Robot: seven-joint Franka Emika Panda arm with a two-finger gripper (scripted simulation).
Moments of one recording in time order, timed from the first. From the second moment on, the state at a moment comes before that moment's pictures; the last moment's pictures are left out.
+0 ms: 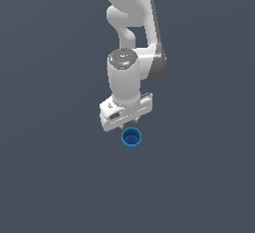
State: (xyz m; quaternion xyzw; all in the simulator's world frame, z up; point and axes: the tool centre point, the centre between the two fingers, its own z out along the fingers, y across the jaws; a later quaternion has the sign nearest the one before) arm 0.034 0.005 0.152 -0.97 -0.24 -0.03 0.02
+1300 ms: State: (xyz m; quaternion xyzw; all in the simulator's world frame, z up) arm 0.075 -0.003 0.111 -0.86 -0.49 -0.09 0.07
